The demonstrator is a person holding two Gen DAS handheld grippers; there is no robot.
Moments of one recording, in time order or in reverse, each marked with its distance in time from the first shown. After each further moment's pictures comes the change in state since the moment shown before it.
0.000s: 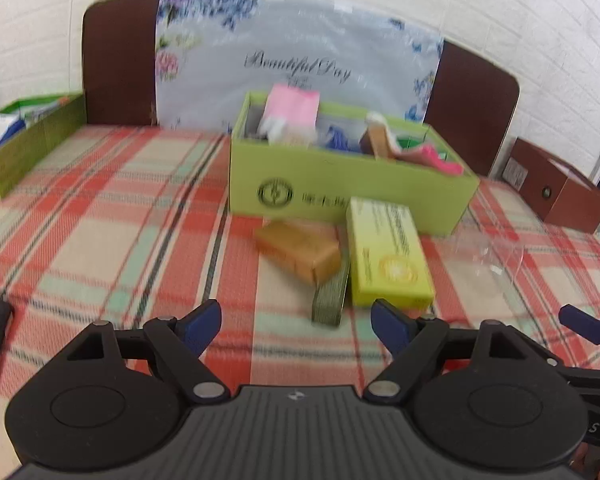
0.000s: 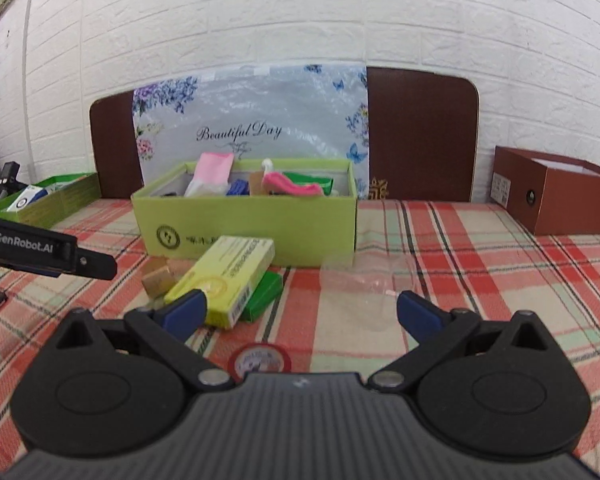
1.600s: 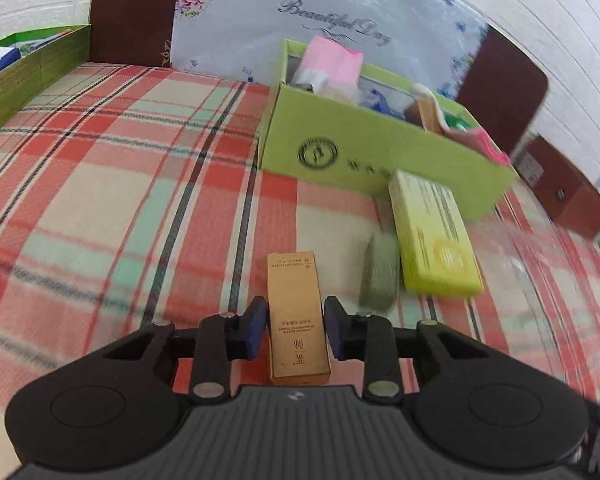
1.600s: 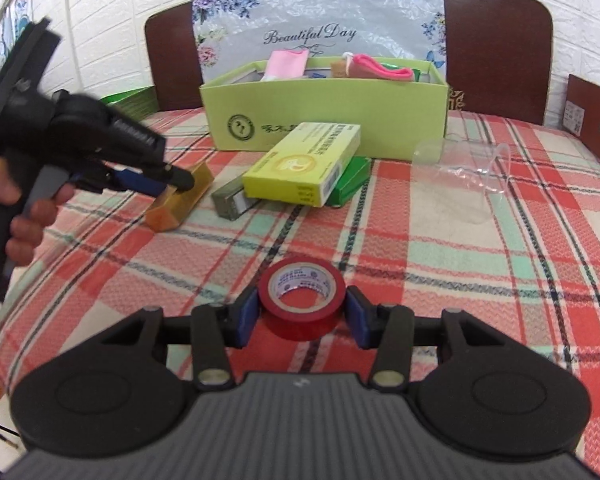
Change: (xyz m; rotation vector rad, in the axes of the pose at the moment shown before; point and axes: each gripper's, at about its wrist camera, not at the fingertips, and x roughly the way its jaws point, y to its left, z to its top) left arm 0.022 0.048 0.002 -0.070 0.126 -0.066; right arm 0.015 0.033 -0.038 -0.048 0.238 0.189
